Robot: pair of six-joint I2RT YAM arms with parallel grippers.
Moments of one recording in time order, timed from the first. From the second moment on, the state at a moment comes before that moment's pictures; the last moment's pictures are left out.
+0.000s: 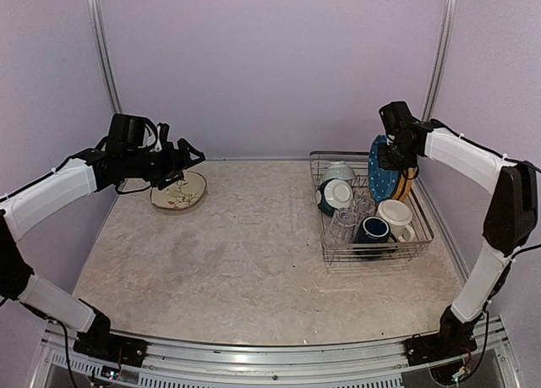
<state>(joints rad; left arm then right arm) -0.36 1.38 1.17 -0.33 0.31 -0.65 0.31 1.73 1.56 -0.67 0.46 0.27</state>
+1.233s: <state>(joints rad) -0.41 1.67 1.29 -0.04 0.76 -0.95 0.29 1.55 1.23 -0.16 -0.47 0.62</state>
